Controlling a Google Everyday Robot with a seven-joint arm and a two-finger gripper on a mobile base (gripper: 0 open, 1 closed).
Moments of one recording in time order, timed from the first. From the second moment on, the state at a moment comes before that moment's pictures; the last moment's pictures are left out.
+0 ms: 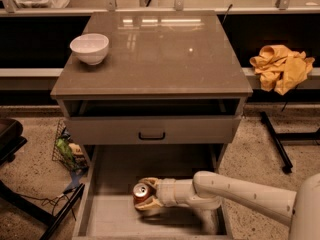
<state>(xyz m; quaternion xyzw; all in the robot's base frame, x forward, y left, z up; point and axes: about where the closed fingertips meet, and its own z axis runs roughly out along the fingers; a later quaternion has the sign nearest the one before) 0.488 0.066 0.419 -0.57 0.60 0.34 0.45</state>
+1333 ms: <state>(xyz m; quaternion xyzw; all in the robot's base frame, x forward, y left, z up) 0.489 0.074 0.449 -0.57 0.59 0.36 0.45</state>
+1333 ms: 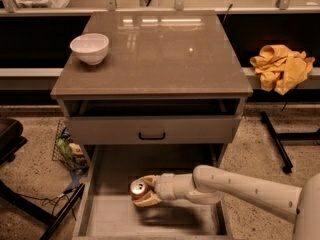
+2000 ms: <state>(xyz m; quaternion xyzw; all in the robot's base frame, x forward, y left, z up) 0.514 0.024 0.587 -0.51 0.63 0.39 0.43</state>
